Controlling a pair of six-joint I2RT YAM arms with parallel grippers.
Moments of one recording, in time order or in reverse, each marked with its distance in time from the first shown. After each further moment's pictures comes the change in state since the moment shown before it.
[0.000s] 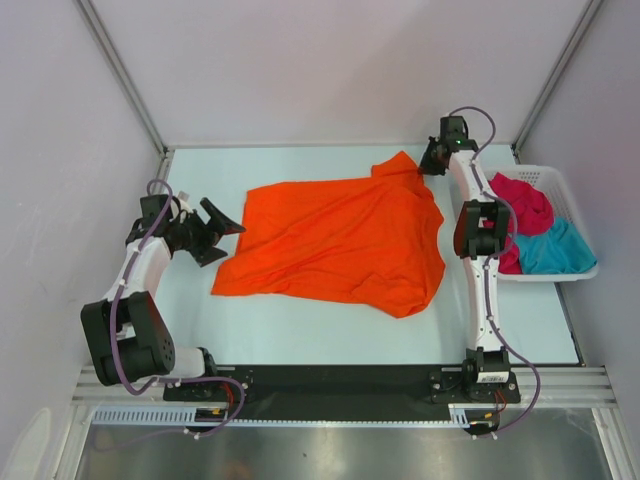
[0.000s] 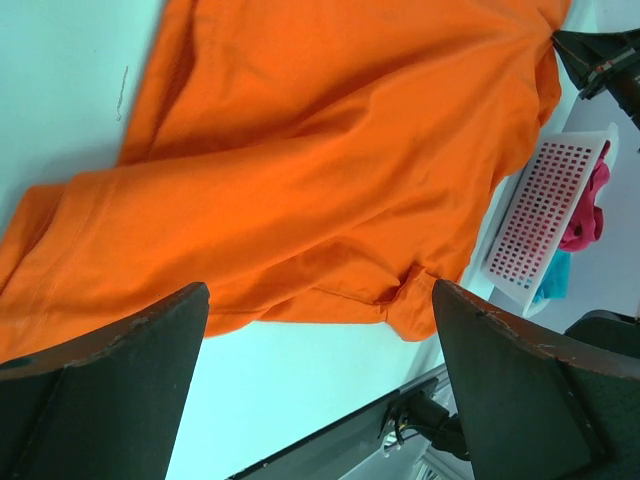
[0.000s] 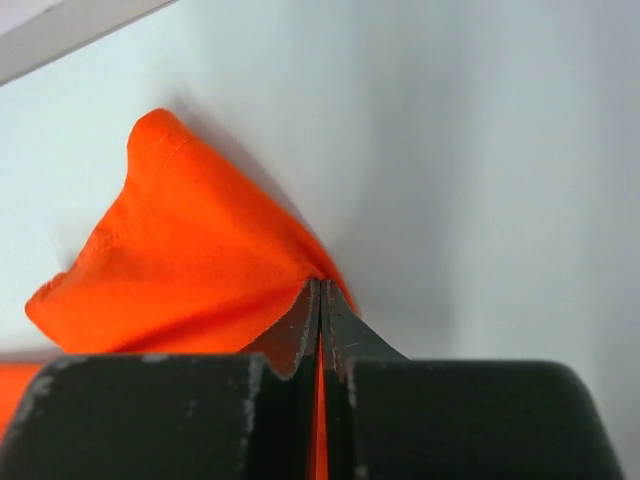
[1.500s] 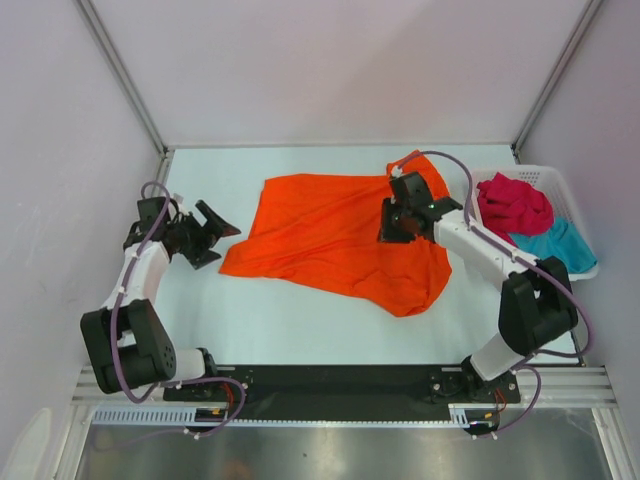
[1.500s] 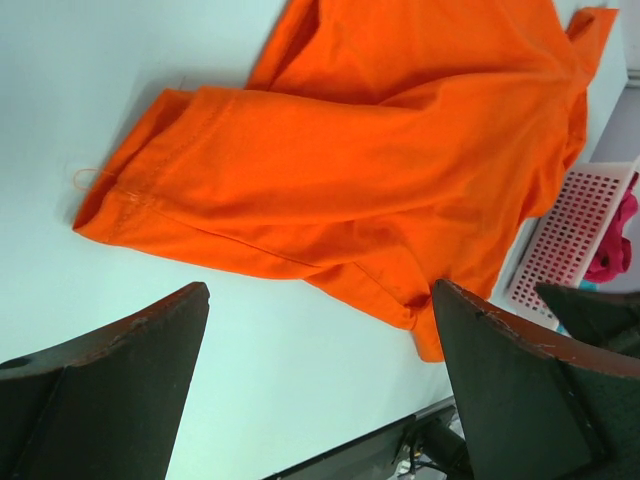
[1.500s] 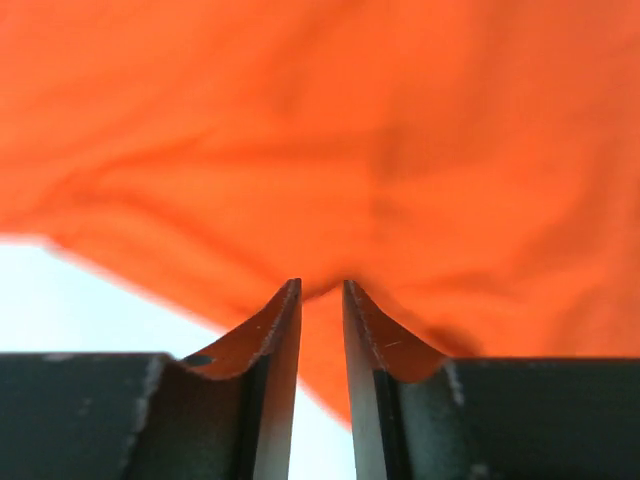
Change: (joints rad) left arm 0.015 -0.053 -0.011 -0.019 -0.084 0.006; right arm 0.425 -1.146 -1.371 0.134 0.134 0.088
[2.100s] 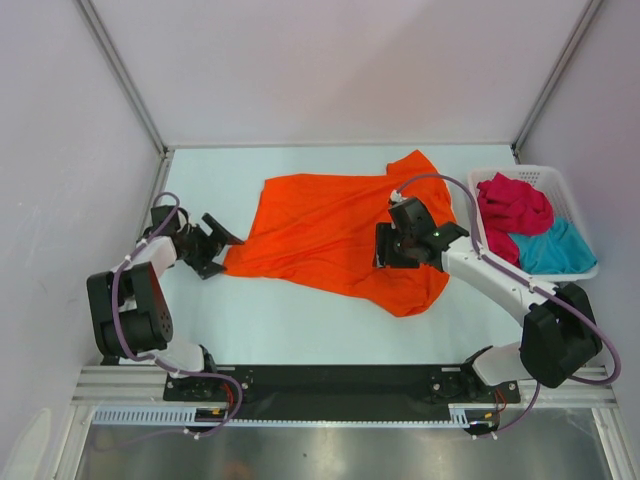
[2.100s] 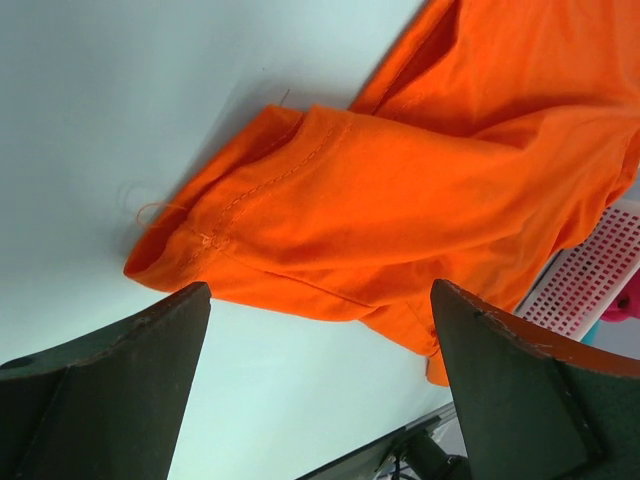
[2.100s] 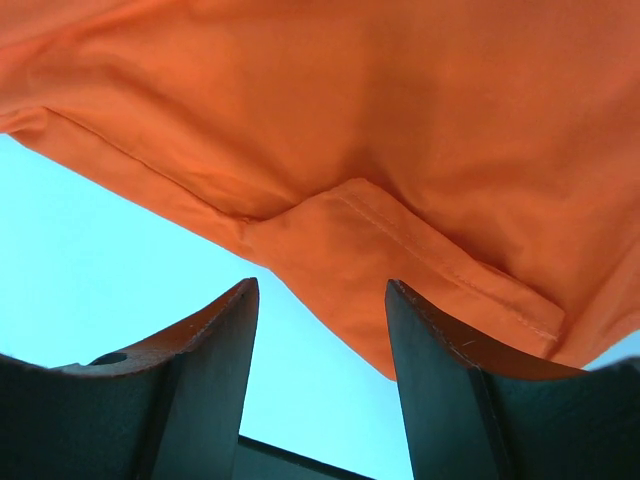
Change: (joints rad) left arm 0.003 0.213 -0.063 0.121 -0.033 -0.055; right arm 0.126 -0.200 -0.208 -0.011 0.013 0.037
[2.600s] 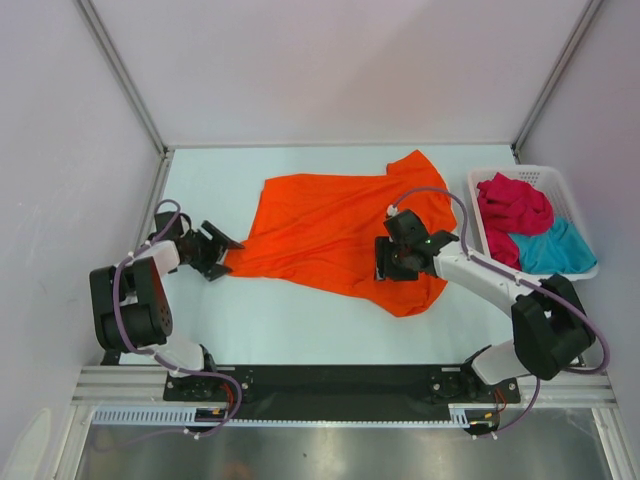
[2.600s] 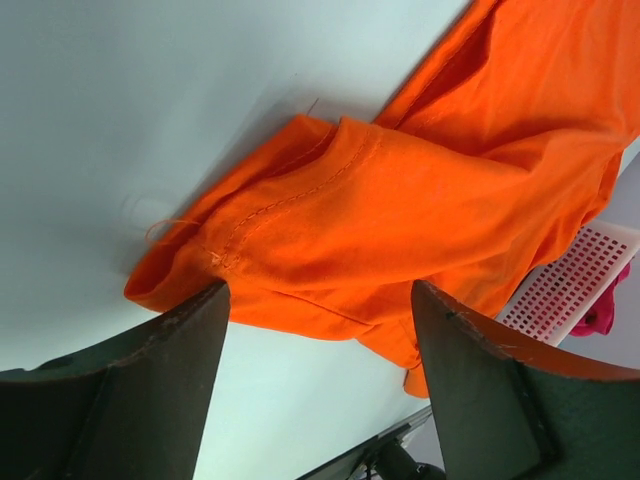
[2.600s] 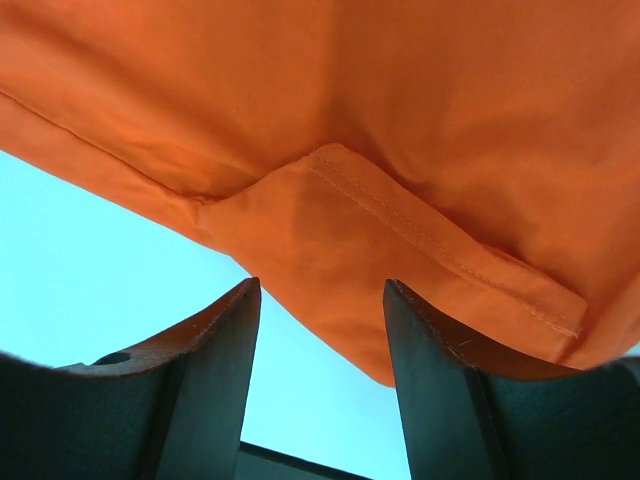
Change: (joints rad) left arm 0.000 0.039 -0.056 0.099 0.013 -0.097; right arm 0.014 0.033 -0.083 0.027 0.002 0.018
